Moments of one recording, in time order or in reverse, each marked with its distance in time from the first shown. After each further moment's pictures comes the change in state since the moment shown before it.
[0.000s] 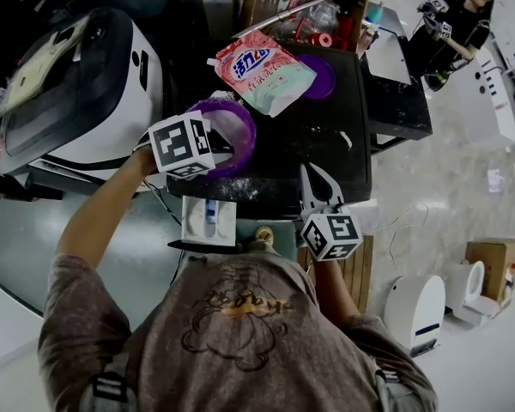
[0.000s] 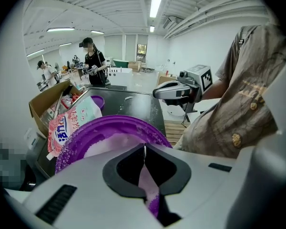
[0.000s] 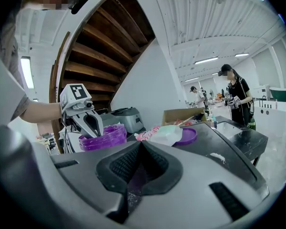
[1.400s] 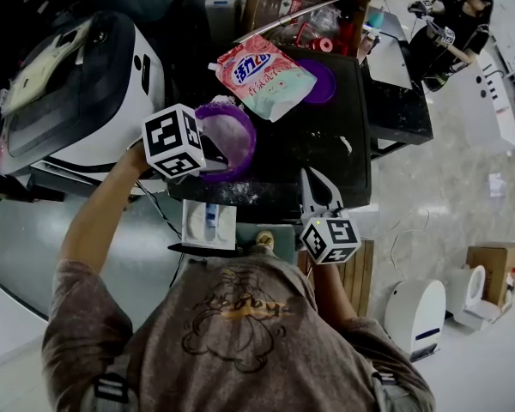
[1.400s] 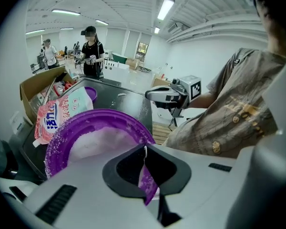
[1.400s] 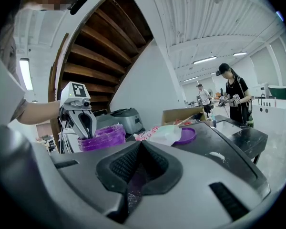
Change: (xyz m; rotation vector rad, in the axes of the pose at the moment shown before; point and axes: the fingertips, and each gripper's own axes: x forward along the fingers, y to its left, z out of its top) left arm -0.014 -0.018 -0.005 -0.108 0.013 -0.161; right arm 0.000 -0.004 -0.001 0.016 -0.007 -0.004
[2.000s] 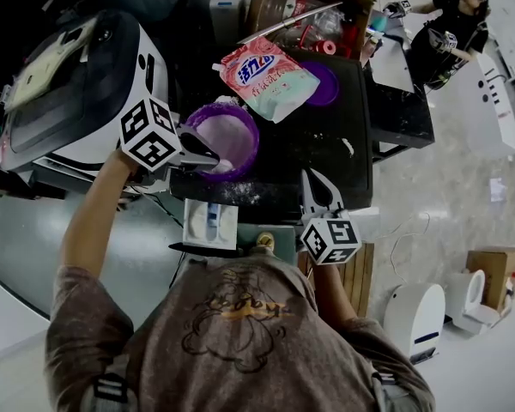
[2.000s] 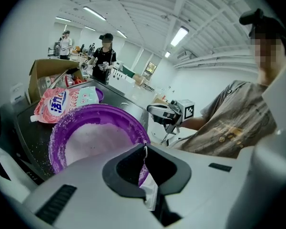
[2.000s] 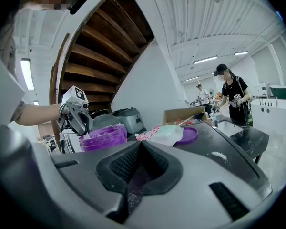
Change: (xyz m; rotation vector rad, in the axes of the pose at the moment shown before) left arm -0.031 -0.002 -0.009 -0.214 -0.222 -0.101; right arm 0.001 0.005 0.000 -0.001 0.004 0.011
